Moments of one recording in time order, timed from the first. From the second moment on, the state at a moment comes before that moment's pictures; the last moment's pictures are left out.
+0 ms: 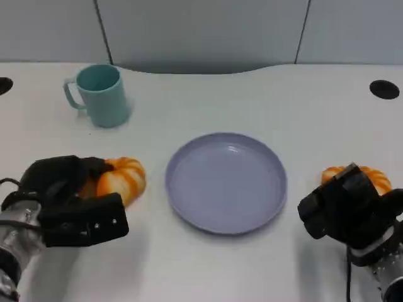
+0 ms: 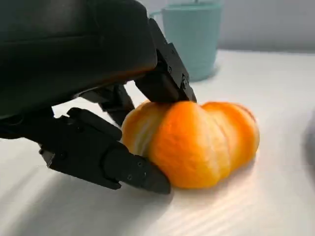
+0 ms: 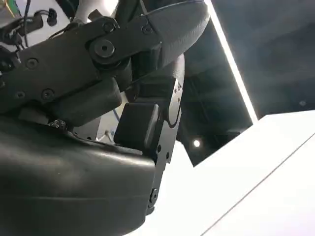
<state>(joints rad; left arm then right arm) -0.72 0.34 -0.39 1.32 0.71 -0.50 0.35 -0.57 0.02 -0.45 1.10 0.58 0.09 1.57</state>
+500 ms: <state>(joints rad) -0.89 0.24 -0.27 1.19 0.50 -0.86 0.37 -0.58 0.04 -0.44 1.07 0.58 0.06 1.47</state>
